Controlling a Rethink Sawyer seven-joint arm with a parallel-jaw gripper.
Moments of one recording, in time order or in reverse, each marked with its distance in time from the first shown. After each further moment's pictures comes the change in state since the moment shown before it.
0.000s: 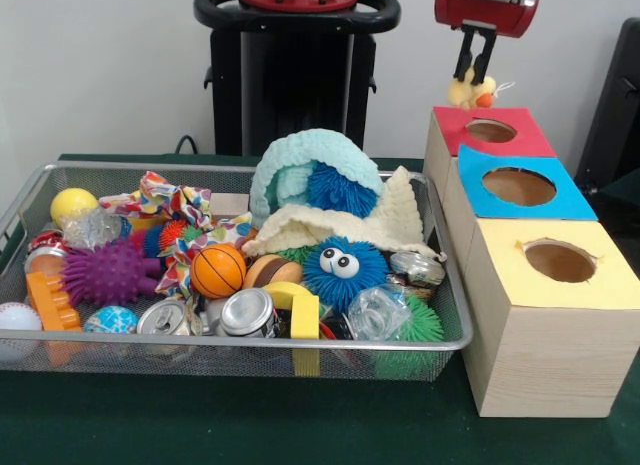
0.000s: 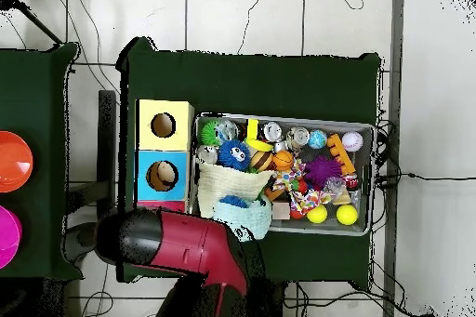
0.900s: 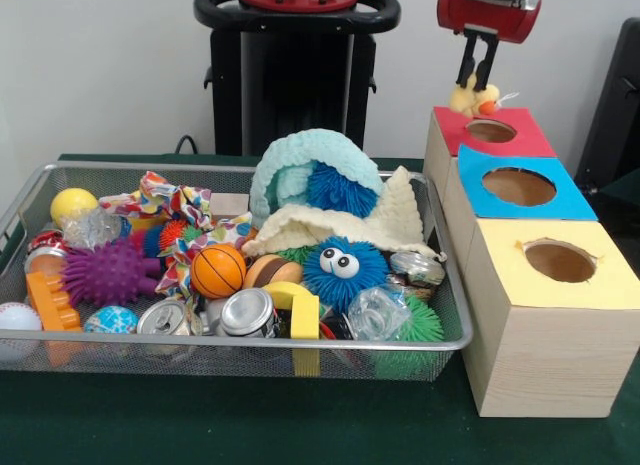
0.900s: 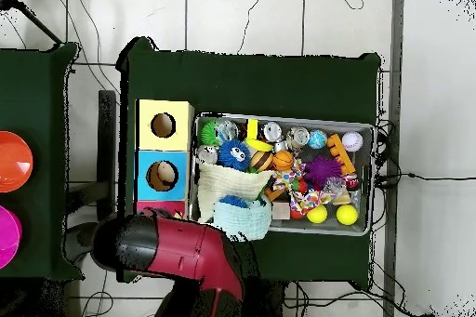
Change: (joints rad) arm 0.021 0.000 -0.002 0.034 0.019 -0.083 0.047
